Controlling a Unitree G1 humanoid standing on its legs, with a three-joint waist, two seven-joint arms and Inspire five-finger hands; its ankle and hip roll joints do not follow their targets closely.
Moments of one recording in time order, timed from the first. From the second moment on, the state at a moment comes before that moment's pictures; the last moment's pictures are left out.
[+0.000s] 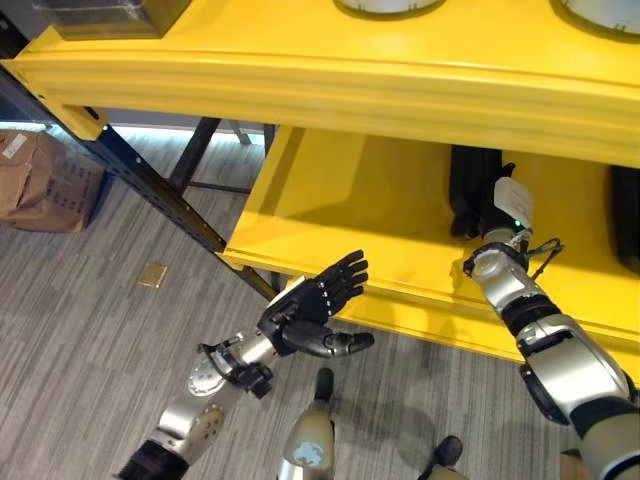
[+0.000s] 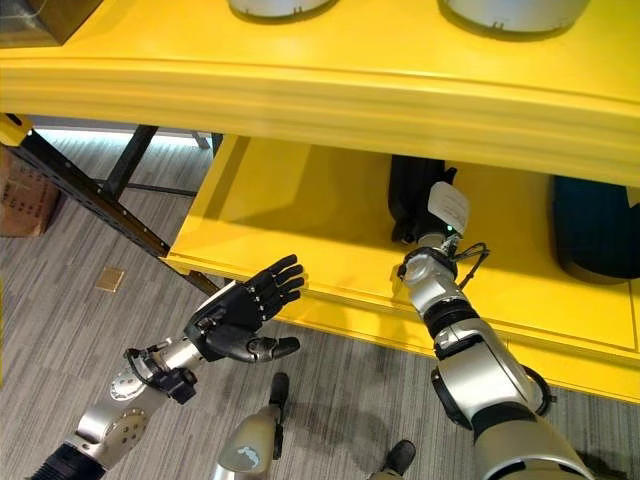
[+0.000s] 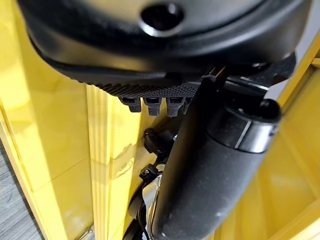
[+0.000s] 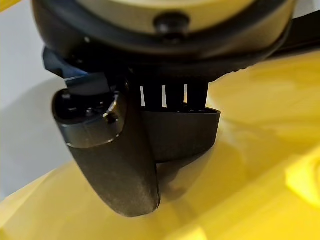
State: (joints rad) left arm -0.09 0.61 -0.40 -0.01 -0.82 -0.17 -0.45; right arm -0.97 -0.45 0.44 1.07 -0.20 0.20 -0.49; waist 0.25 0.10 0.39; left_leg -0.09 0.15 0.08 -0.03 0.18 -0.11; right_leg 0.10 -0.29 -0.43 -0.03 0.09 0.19
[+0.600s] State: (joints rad) left arm -0.11 0.61 -0.41 -0.01 -0.82 -0.18 -0.44; right arm -0.99 -0.46 0.44 1.10 -0.19 0.25 -0.50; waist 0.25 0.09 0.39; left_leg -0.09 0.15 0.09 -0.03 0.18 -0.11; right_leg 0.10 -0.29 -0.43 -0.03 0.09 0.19
